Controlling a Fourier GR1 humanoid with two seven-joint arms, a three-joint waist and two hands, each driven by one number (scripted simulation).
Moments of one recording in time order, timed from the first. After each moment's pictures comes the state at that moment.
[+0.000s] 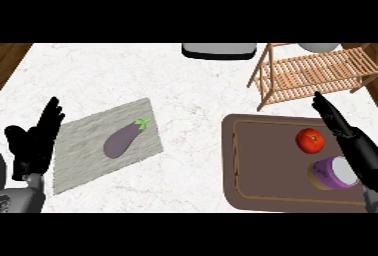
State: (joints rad) left arm -0.11 0.37 0.03 -1.36 0.12 0.18 0.07; right arm -0.05 -0.57 0.15 -1.59 -0.11 0.03 -0.24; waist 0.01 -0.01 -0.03
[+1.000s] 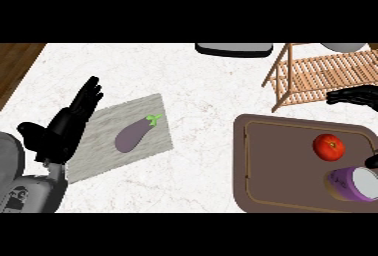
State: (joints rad) left arm -0.19 0.33 -0.11 -1.56 0.15 0.05 0.12; right arm -0.41 -0.86 0.15 -1.17 -0.38 0.83 -0.40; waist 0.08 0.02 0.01
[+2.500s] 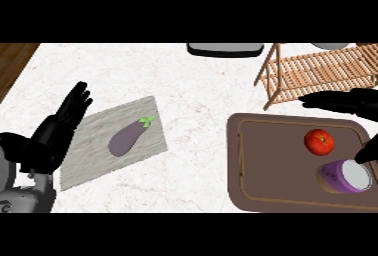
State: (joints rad) left arm -0.12 0.34 -0.06 -1.64 0.15 0.04 0.14; right arm -0.59 -0.97 0.54 -1.11 0.30 0.44 -0.80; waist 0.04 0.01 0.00
